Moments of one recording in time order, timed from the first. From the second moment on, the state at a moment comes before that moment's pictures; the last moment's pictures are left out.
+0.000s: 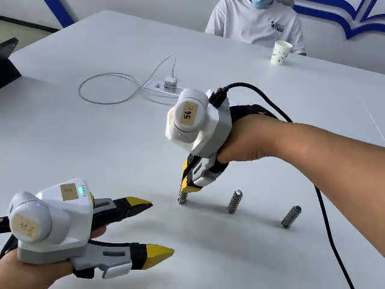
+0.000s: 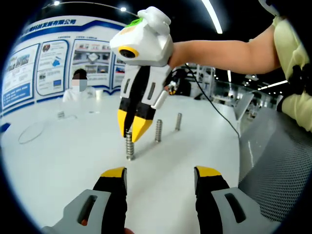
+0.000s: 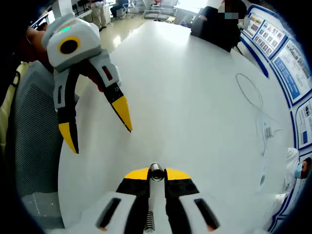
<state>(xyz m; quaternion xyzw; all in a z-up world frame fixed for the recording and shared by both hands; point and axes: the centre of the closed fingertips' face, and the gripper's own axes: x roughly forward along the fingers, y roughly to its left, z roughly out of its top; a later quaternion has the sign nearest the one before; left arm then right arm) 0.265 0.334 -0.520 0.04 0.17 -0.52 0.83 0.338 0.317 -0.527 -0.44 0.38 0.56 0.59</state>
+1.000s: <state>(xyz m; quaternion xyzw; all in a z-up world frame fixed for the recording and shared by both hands) 0.266 0.333 -0.519 0.04 0.17 -0.53 0.83 0.337 0.307 -0.539 -0.43 0.39 0.55 0.60</state>
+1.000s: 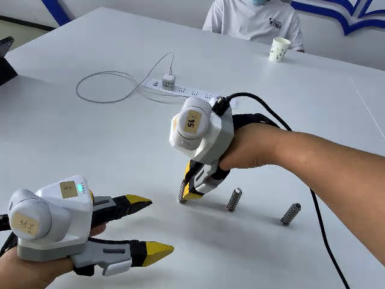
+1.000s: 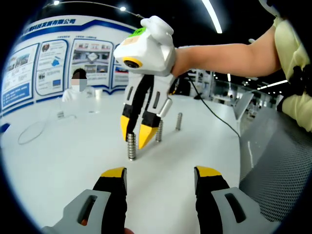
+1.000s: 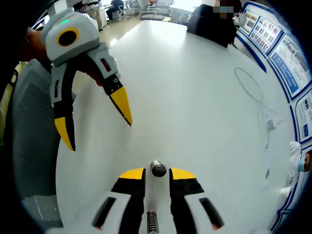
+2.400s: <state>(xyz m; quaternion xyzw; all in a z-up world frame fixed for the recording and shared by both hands) 0.270 0.327 -0.515 0.05 0.17 -0.53 0.83 0.345 0.228 -0.532 -0.31 0.39 0.49 0.72</state>
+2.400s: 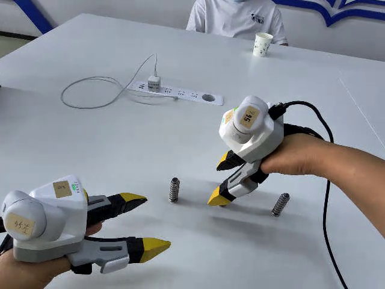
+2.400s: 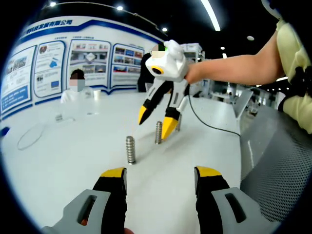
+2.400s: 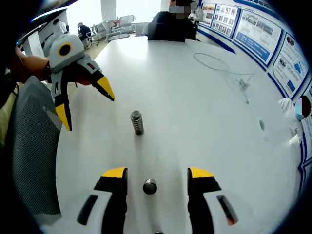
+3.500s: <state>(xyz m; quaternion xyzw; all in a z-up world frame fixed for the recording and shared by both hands) 0.272 0.318 -0.513 0.05 0.17 -0.54 0.82 0.333 0.154 -0.524 -0.21 0.38 0.41 0.80</state>
